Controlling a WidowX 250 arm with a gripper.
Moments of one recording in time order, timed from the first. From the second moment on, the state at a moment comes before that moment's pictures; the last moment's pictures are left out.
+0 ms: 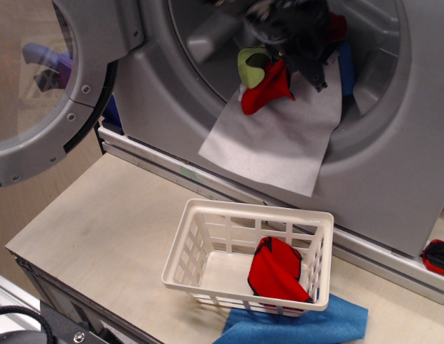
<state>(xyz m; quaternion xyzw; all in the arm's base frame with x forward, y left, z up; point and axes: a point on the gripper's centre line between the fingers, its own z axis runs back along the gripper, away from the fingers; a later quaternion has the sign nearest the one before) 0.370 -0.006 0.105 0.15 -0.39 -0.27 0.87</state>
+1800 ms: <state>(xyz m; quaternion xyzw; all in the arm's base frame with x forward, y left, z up) 0.305 -0.003 0.135 0.00 -0.34 -0.22 0.91</state>
